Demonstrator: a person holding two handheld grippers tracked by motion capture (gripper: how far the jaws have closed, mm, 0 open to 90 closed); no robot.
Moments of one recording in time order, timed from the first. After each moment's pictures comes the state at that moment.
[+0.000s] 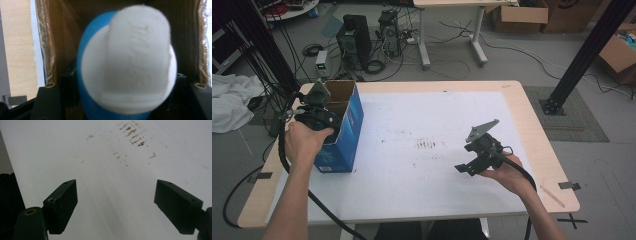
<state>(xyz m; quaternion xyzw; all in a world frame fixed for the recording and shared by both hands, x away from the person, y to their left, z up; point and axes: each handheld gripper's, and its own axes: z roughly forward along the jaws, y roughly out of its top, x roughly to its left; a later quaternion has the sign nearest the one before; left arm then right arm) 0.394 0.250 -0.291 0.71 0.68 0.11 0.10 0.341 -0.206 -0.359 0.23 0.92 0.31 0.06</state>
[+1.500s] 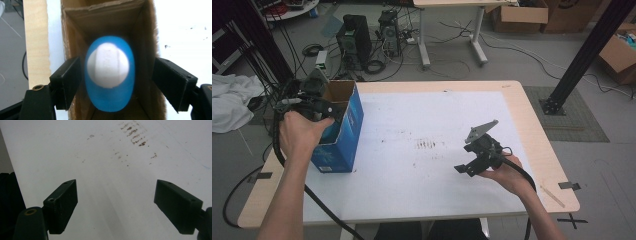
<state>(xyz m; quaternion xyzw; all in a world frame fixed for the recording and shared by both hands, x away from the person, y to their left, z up) 0.386 0.236 -0.247 0.72 0.66 0.16 0.12 0.340 -0.204 -0.360 0.23 0.92 0.31 0.06</state>
